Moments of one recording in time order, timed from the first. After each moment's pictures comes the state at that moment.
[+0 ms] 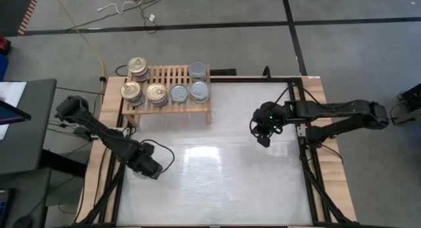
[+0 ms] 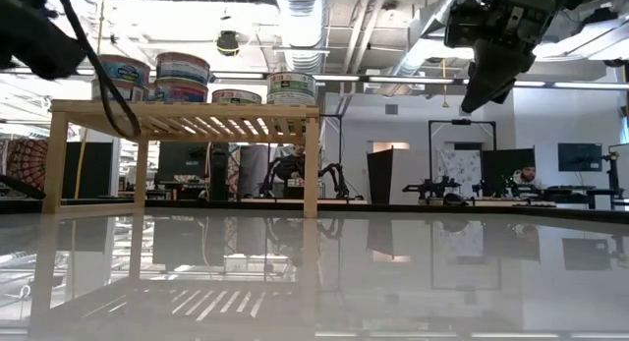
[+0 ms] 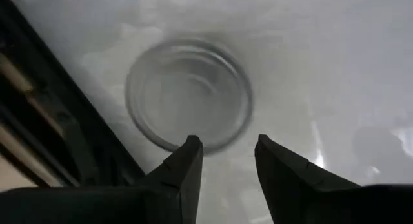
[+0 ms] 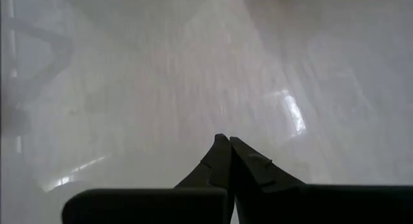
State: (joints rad) left arm -0.59 1.32 0.92 -1.13 0.13 -1.74; right arm -0.09 1.08 0.83 -0.66 -0.09 0.28
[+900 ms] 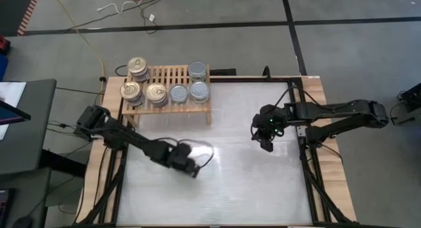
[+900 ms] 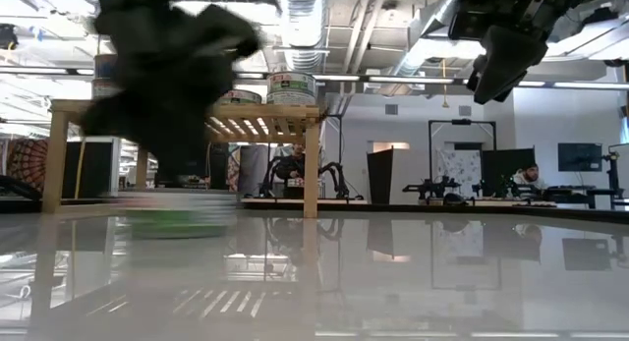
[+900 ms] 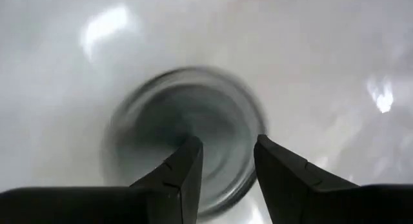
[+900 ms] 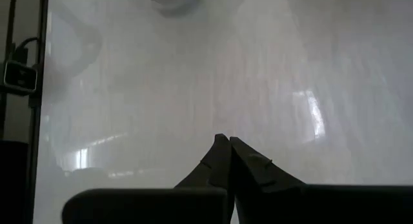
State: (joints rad) left arm -0.38 1.66 1.06 -0.52 -0.17 -1.43; right arm -0.05 1.08 0.83 -0.66 -0.19 0.25
